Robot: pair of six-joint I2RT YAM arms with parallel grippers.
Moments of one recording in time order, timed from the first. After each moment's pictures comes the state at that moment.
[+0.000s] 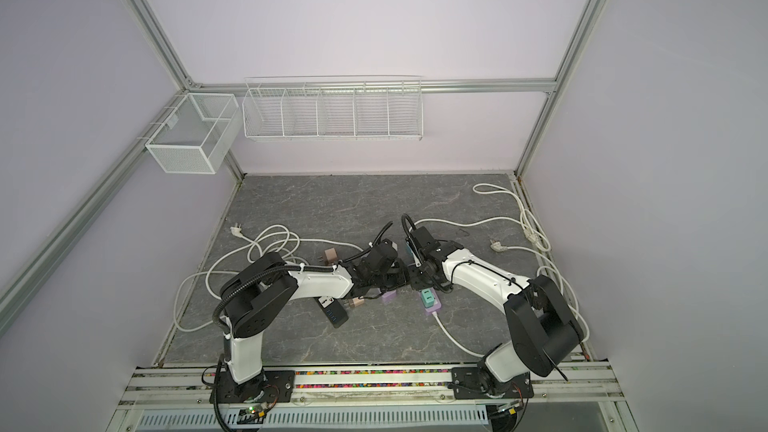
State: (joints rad) left arm -1.00 1.96 1.05 0.19 0.14 -1.10; right arm 0.61 1.50 0.93 -0.70 0.00 0.34
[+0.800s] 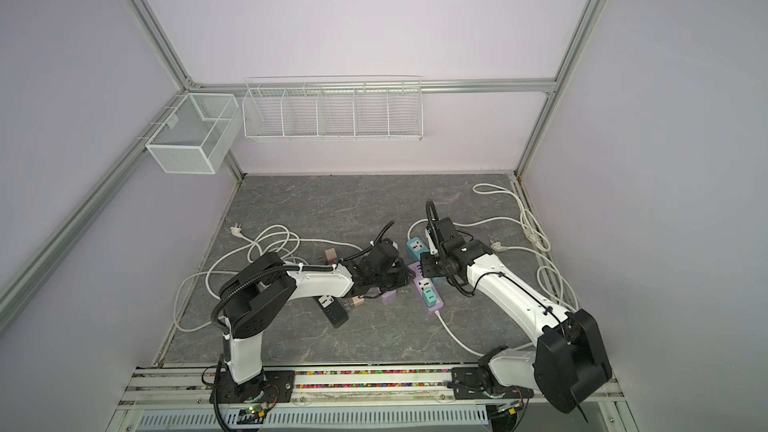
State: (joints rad) left arm -1.00 1.95 1.09 0.12 0.14 -1.07; right arm 0.48 1.28 0.93 -0.71 -0.05 0.35
